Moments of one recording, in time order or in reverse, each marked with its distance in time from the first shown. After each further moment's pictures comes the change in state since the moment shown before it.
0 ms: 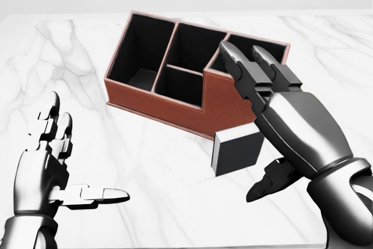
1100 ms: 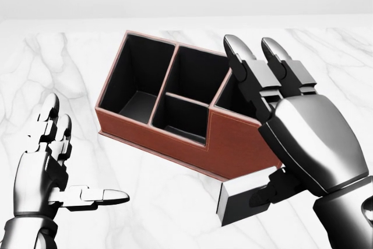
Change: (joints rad) left arm 0.008 -0.002 -0.001 -0.002 0.008 0.000 0.005; right arm 0.048 0.034 0.021 -0.147 -0.107 0.000 0.000
